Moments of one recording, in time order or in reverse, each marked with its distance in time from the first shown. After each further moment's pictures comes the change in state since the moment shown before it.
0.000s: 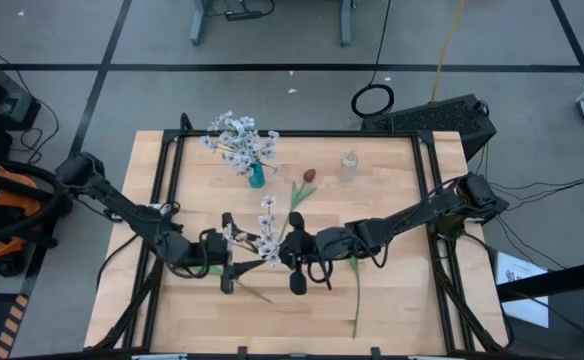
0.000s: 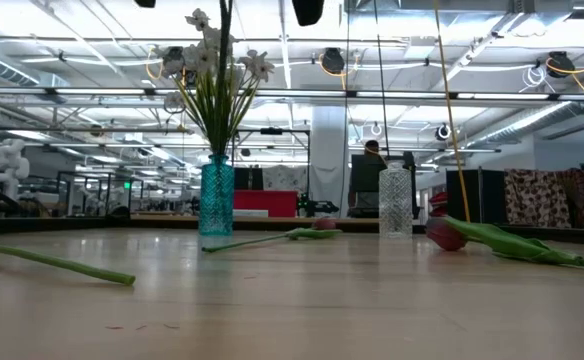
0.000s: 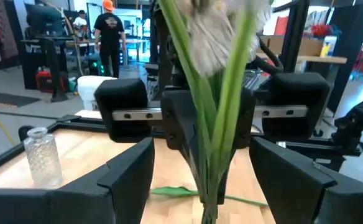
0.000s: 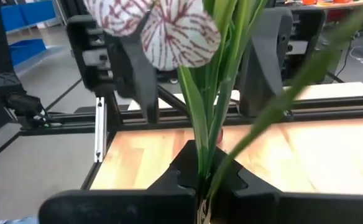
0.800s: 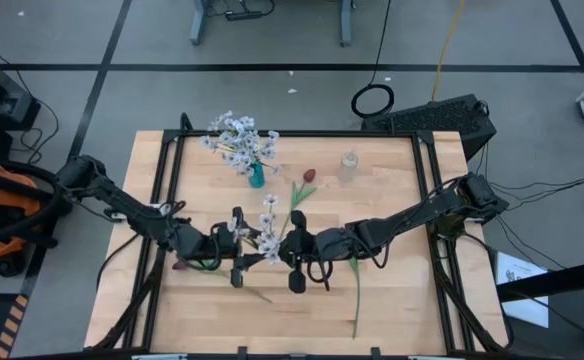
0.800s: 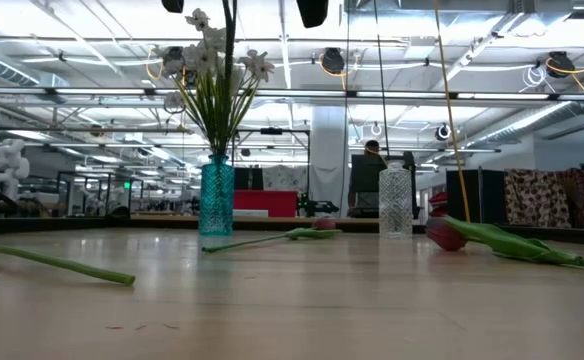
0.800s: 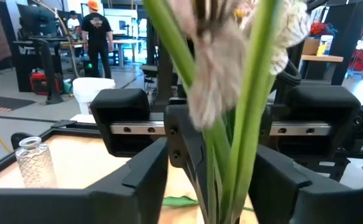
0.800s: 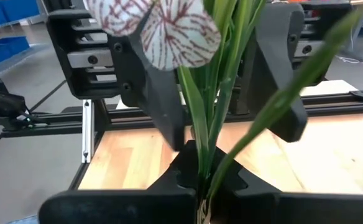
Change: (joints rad) left arm 0.100 0.040 0.041 0.002 0.121 0.005; right arm -0.001 0.000 0.001 -0.021 0.054 0.000
